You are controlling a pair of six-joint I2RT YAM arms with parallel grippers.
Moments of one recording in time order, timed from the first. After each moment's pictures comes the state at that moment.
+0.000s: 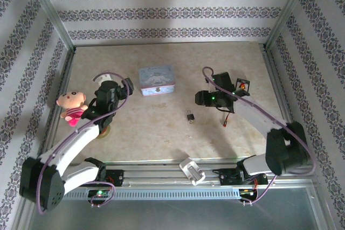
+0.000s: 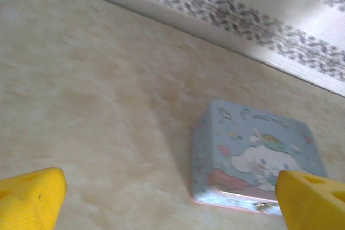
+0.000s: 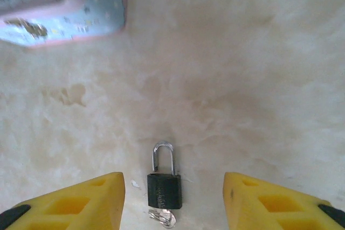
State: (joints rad) left arm -0.33 1.04 0.68 -0.10 -0.42 -0.54; right arm 0.33 1.37 0.89 -0.43 -0.23 0.38
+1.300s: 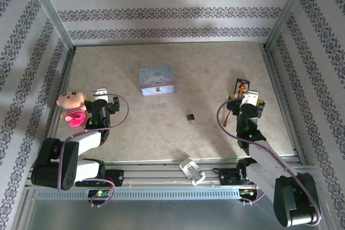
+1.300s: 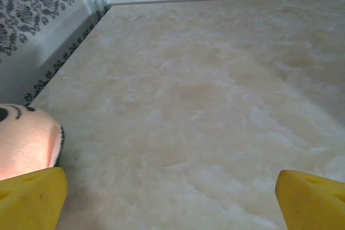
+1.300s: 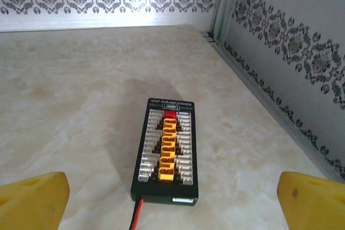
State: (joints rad) left arm -0.08 1.28 0.27 0.64 -0.38 -0.03; right arm 0.14 0.91 0.22 0.40 0.42 0.05
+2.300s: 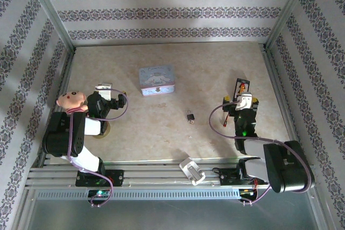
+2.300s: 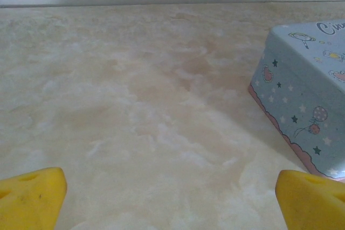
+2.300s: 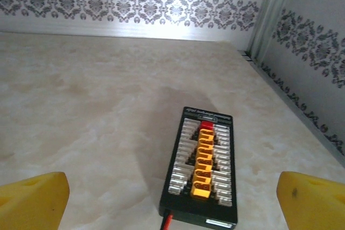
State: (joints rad) left arm 0.07 1.59 0.36 0.91 0.16 0.00; right arm 0.09 1.24 0.09 0.96 0.23 -0.04
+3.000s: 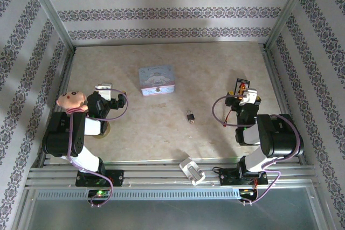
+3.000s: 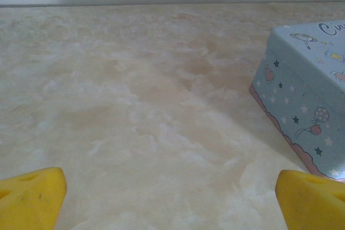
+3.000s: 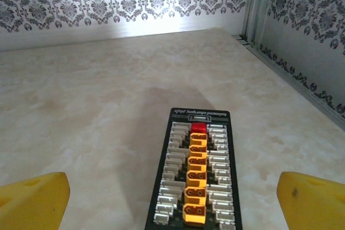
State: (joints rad) left arm 0.07 1.59 0.36 0.91 0.16 -0.01; right arm -0.03 1.56 0.18 1.19 0.14 0.09
